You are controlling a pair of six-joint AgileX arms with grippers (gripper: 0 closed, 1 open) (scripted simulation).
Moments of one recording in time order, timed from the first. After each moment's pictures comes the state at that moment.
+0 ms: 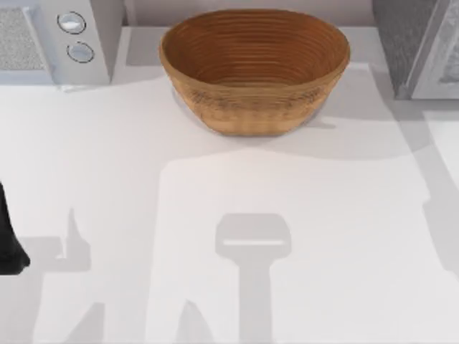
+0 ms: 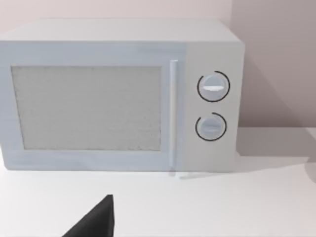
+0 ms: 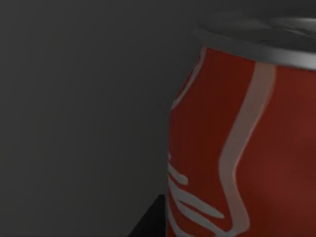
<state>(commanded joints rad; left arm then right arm) 0.00 0.00 0.00 0.00 0.00 0.00 0.14 1.89 2.32 -0.42 0.16 0.01</state>
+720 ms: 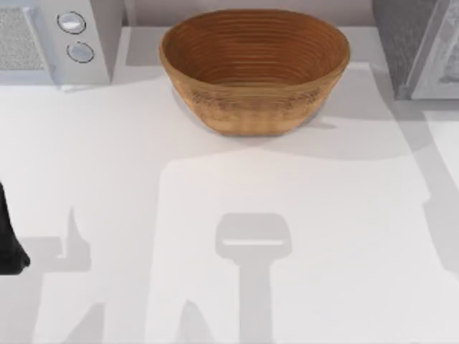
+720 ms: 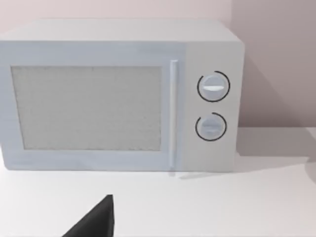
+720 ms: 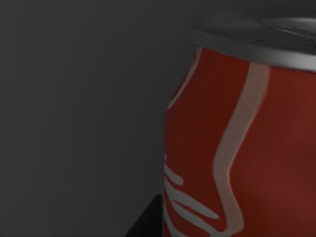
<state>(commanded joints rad) 0.00 0.00 0.00 0.00 0.00 0.00 0.14 1.89 2.32 -0.42 0.16 0.01</state>
